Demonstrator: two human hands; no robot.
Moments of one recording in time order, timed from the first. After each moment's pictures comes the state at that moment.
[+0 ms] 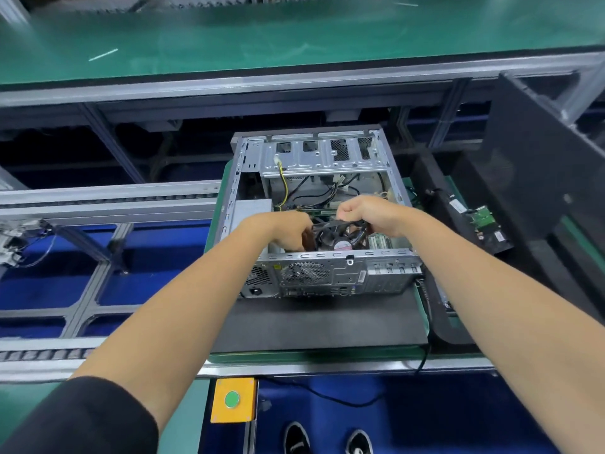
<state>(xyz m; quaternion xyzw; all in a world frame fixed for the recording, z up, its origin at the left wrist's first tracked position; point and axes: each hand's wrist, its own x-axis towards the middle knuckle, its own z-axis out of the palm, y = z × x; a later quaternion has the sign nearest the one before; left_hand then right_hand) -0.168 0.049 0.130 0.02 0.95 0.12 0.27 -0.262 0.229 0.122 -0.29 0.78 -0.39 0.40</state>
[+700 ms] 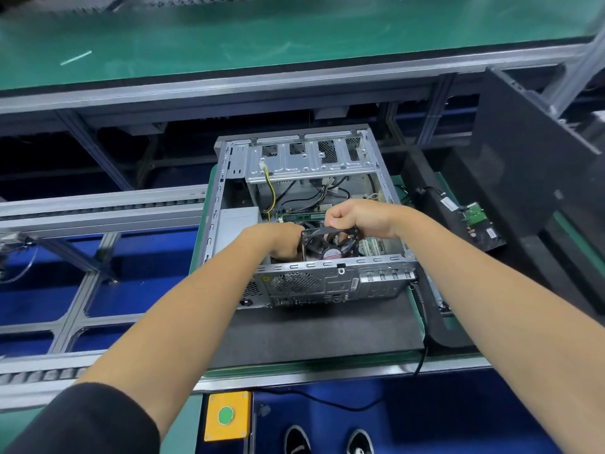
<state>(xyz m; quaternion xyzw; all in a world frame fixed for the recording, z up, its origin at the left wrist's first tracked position) -0.185 0.054 0.109 0.04 0.95 0.09 0.30 -0.273 0.231 0.121 -0.31 0.74 -0.38 0.45</state>
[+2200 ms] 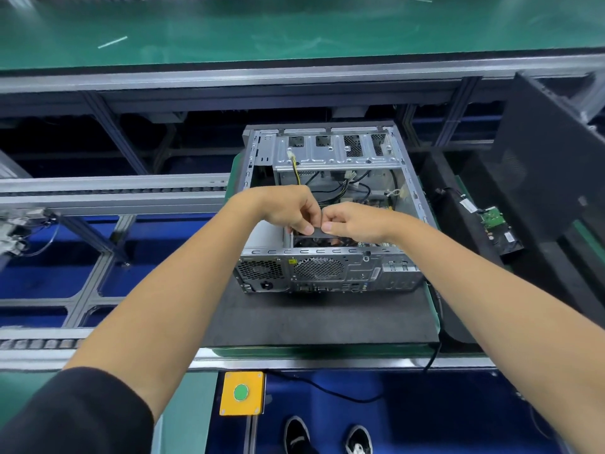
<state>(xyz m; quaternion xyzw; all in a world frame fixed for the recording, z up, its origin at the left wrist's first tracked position) -0.160 0.013 0.159 0.08 0.92 0.28 0.25 -0.218 0.197 0.137 -0.45 0.80 -0.22 0.32</state>
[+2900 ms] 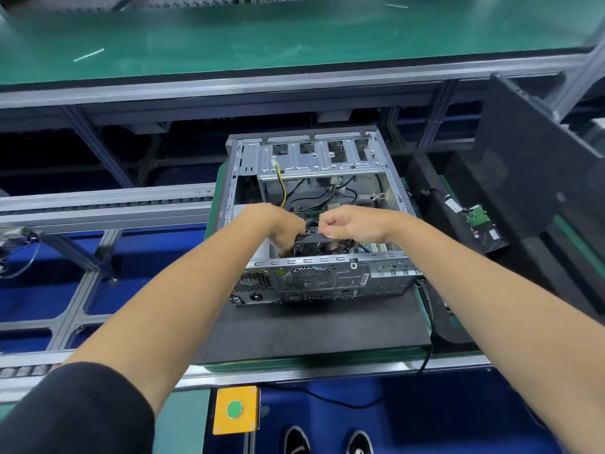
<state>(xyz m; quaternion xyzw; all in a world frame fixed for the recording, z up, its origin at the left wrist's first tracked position) -0.181 0.037 0.140 0.06 0.93 -0.03 0.37 -0.236 0.215 0.137 -0.43 0.79 -0.26 0.37</state>
